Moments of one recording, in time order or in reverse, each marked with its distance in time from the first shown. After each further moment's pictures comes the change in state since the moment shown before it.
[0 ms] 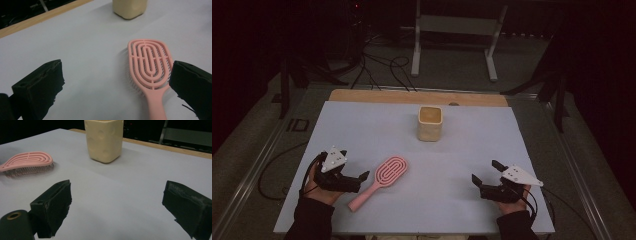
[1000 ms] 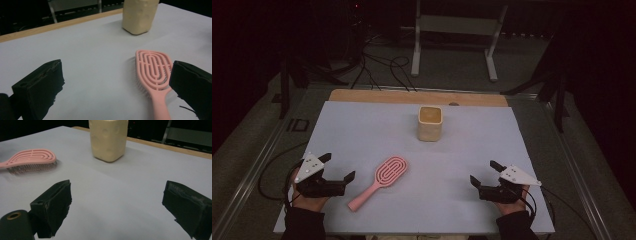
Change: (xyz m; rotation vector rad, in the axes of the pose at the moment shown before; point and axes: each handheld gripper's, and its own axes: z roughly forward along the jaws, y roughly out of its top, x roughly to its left) left arm 0.015 -0.028 -0.028 -0.163 0.020 -0.112; right arm 0.004 0.002 0.001 0.015 0.014 -0.019
